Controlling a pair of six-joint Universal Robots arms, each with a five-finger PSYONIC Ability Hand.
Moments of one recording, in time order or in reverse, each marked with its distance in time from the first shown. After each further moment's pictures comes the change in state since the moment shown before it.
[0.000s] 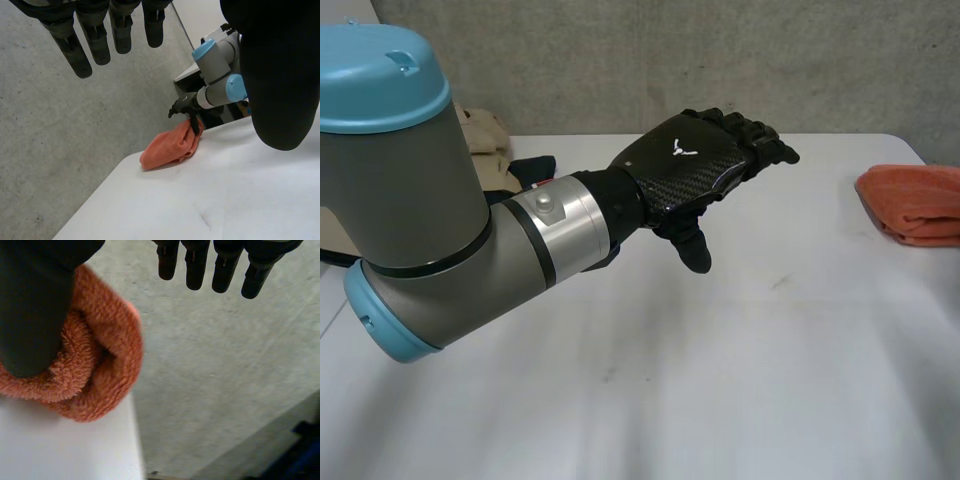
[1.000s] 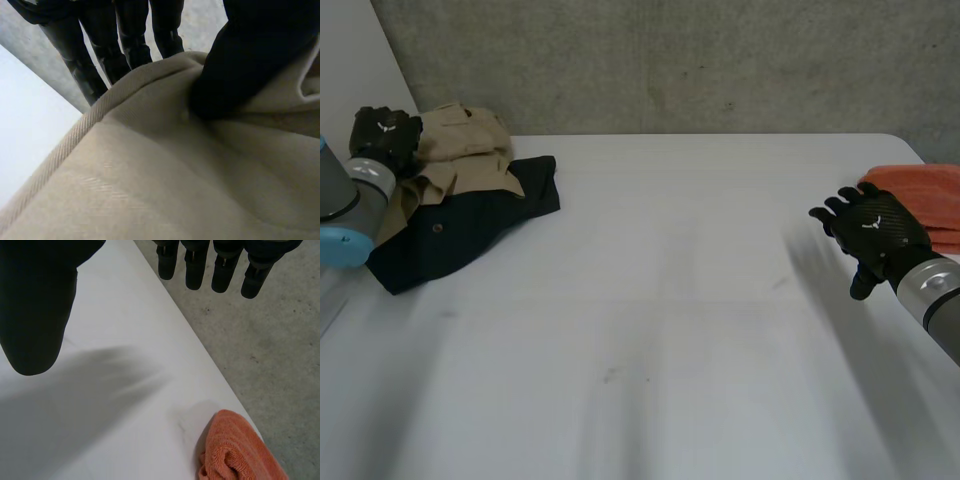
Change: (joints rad) left arm 0.670 -0.601 0.447 0.270 -0.391 0.279; right arm 0.249 -0.992 1.527 -0.401 -0.454 -0.435; left_hand 0.869 0.978 0.963 0.988 0.897; right_hand 0.000 0.000 0.000 0.000 -0.003
